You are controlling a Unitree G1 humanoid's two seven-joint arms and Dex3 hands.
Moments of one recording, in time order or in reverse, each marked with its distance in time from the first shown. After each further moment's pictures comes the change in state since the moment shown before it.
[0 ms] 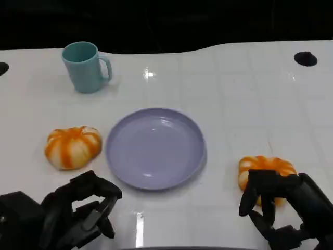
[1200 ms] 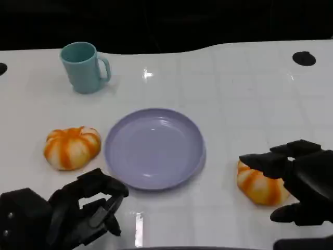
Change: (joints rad) left arm -0.025 -0.011 -0.026 0.023 0.013 -0.006 0.001; right arm -0.069 -0.205 0.049 -0.362 -0.634 0.392 0.182
